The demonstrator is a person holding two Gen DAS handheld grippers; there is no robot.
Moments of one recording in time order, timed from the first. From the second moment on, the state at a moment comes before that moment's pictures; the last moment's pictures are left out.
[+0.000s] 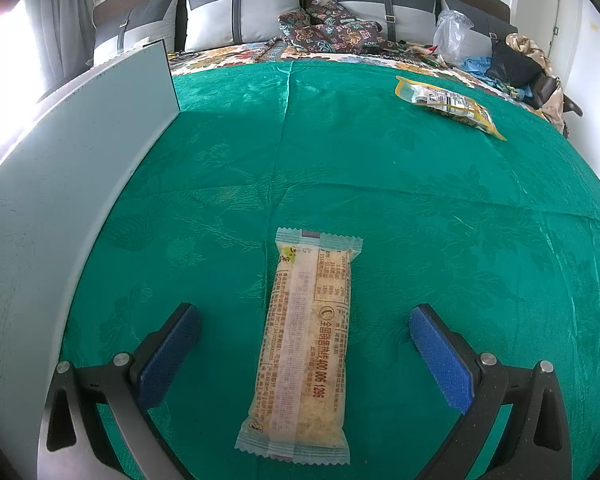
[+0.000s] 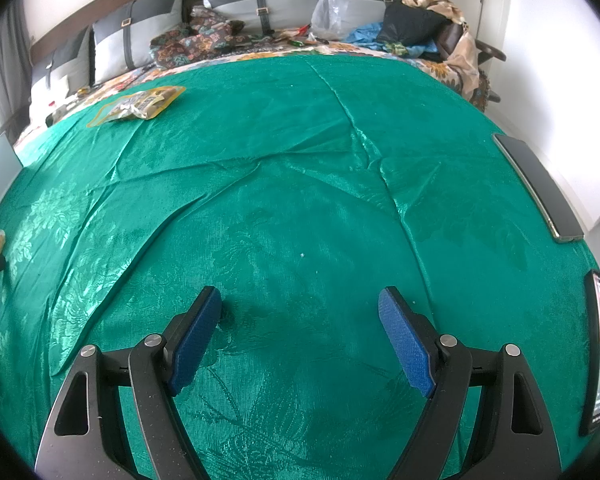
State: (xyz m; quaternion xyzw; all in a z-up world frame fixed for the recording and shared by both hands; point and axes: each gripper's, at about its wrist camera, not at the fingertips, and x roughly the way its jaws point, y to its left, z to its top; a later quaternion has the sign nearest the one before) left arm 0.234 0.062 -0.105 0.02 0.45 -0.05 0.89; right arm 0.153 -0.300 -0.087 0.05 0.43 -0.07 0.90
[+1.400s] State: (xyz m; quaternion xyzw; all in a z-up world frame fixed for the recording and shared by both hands) left arm 0.234 0.063 -0.107 0.02 0.45 -0.04 0.89; right arm 0.492 -0.143 -0.066 -0.17 0.53 0.20 0.80
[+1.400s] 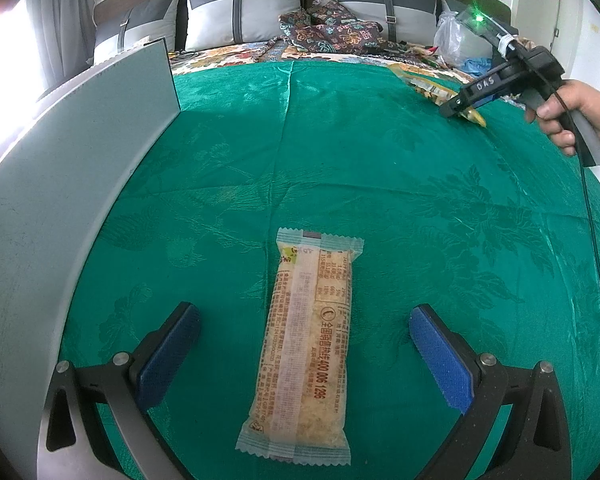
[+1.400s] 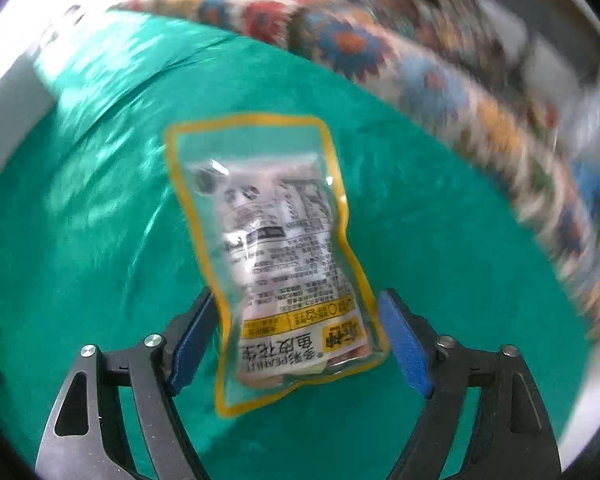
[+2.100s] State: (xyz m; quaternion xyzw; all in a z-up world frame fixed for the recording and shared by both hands) left arm 0.234 0.063 -0.108 0.02 0.45 -0.04 0.89; right arm 0.147 -0.158 -0.075 -0.05 0.46 0.02 0.89
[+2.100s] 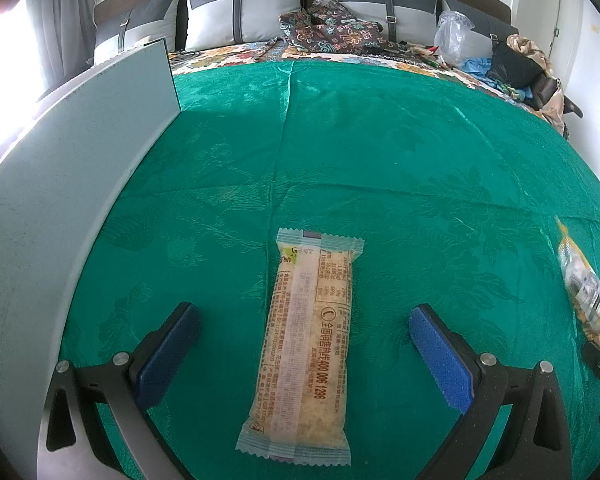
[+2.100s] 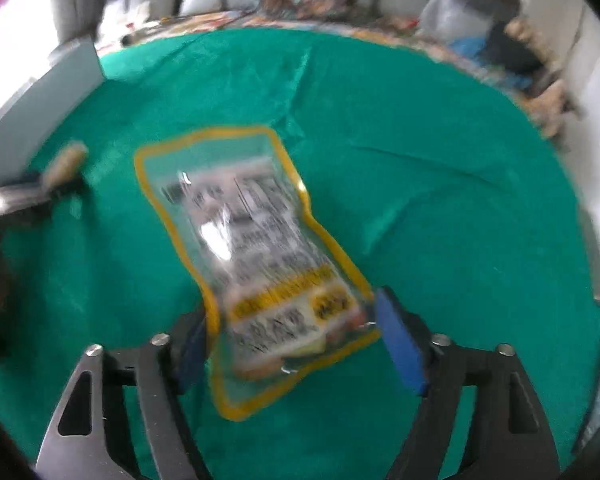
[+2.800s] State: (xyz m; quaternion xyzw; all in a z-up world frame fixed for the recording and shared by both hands) left arm 0.239 0.058 -0.102 0.06 0.51 -0.11 0.85; right arm 0.159 -0.176 -0.041 -0.01 0.50 0.06 0.87
